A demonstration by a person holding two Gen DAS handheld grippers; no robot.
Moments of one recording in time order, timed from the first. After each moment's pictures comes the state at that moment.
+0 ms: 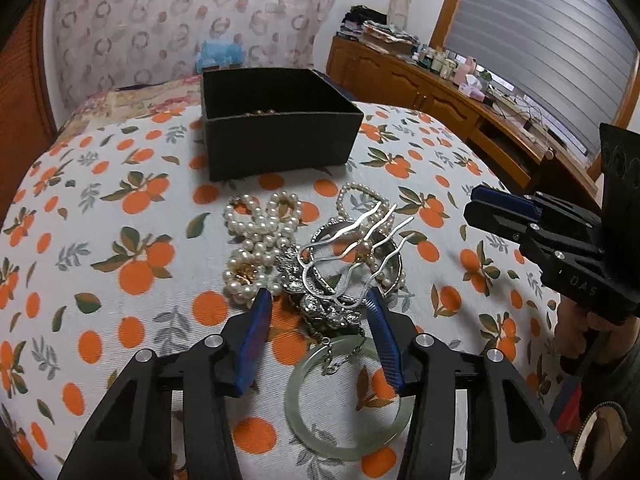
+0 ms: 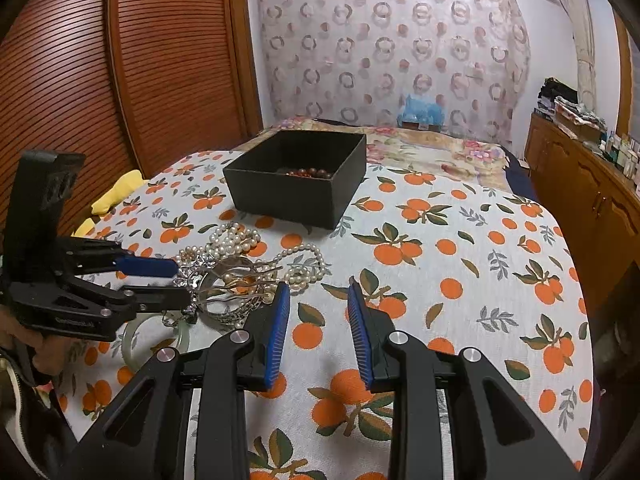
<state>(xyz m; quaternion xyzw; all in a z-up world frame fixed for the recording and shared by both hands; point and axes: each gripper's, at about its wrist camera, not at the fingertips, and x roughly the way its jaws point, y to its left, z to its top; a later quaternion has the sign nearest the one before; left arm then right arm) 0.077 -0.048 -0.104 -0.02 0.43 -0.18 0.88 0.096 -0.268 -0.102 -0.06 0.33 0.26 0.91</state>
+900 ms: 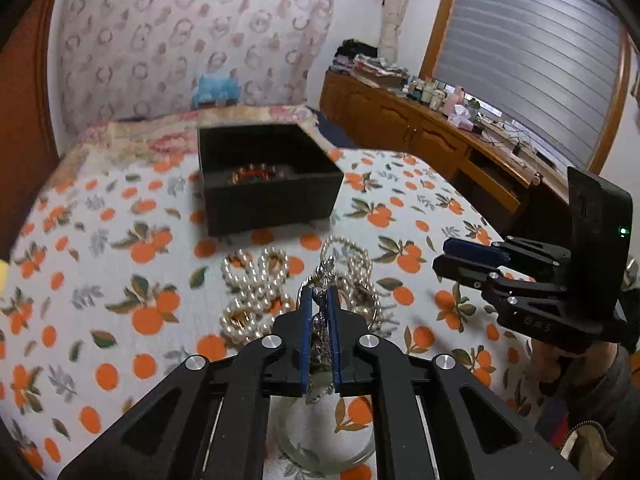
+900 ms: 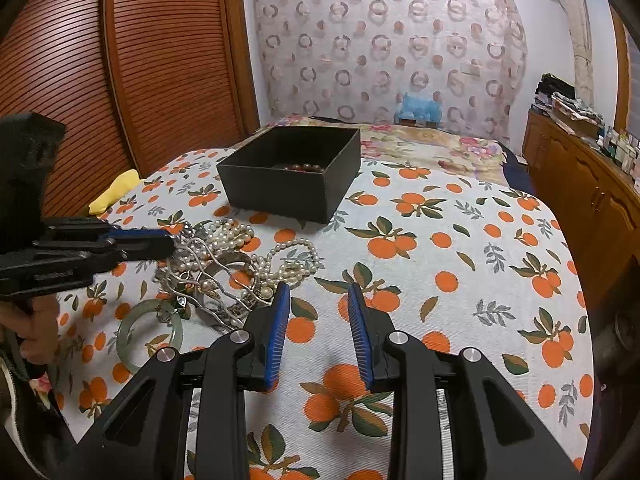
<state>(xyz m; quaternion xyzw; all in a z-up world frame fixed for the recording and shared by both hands) 0.068 -0.051 -0.066 -0.02 0.36 -0.18 0.92 0.097 -0.274 -0.102 -0.05 0.33 0.25 0.91</state>
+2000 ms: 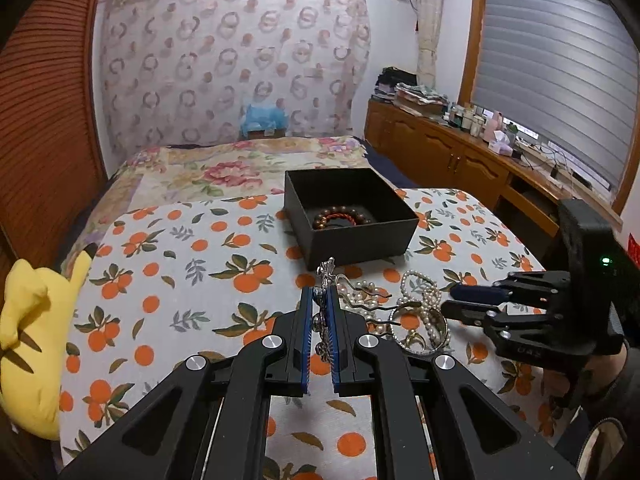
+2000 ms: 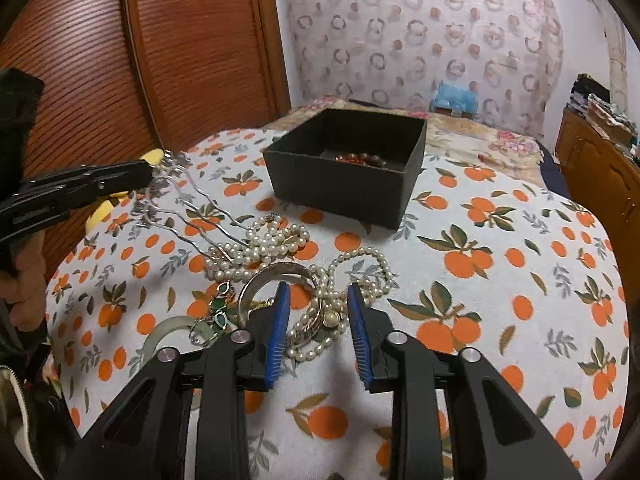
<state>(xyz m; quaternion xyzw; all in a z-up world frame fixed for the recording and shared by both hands) 0.059 0.008 -0.041 -0.01 0.32 -0.11 0.94 0.120 -0.216 -0.114 -0.07 0.37 0.30 0.87</state>
